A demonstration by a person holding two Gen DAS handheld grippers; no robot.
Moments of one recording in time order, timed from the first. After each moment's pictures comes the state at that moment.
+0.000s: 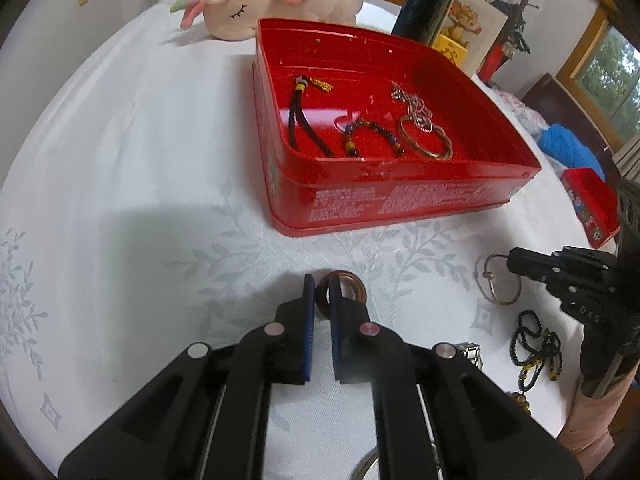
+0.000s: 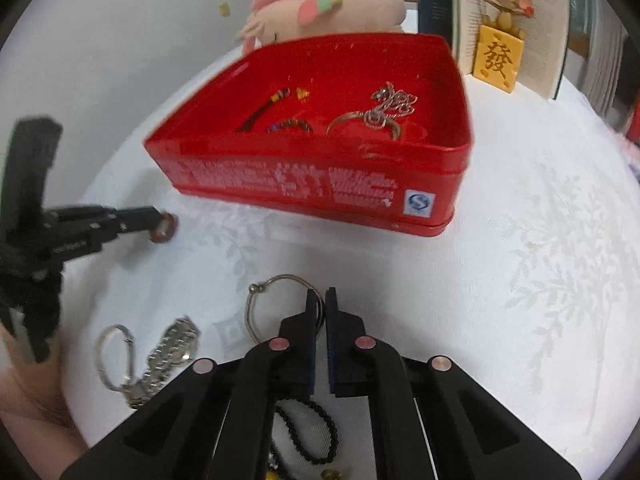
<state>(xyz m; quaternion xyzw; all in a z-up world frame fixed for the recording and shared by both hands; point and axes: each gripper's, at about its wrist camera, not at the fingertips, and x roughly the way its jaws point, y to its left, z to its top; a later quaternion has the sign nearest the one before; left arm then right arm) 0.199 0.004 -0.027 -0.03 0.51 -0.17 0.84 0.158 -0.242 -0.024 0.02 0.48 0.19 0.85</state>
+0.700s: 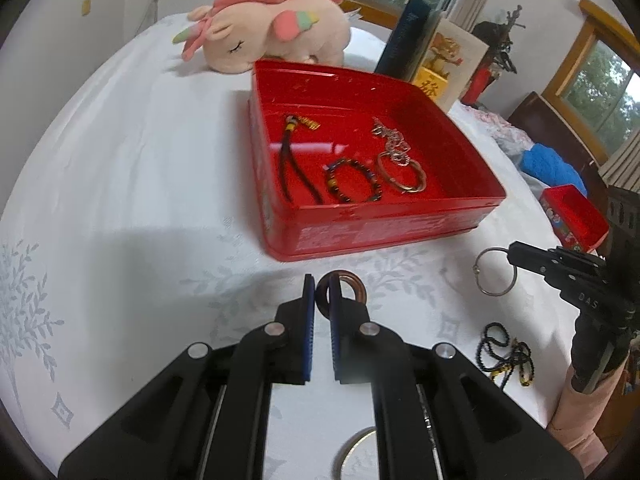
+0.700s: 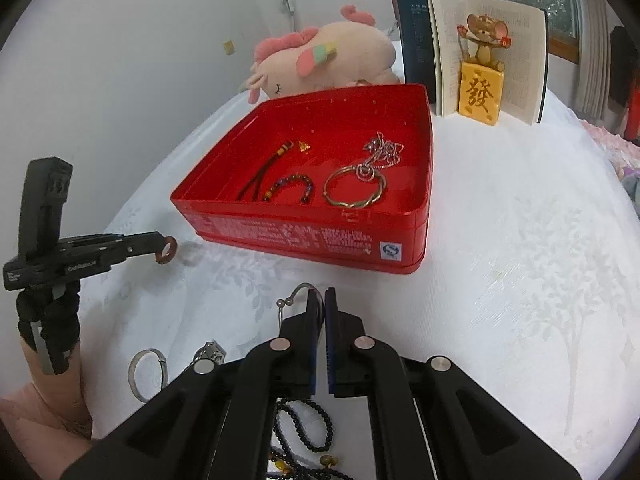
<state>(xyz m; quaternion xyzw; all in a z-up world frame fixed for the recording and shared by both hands) 0.189 0.007 0.008 -0.05 0.47 -0.19 0.86 0.151 -0.254 0.012 0.04 0.44 0.19 0.88</state>
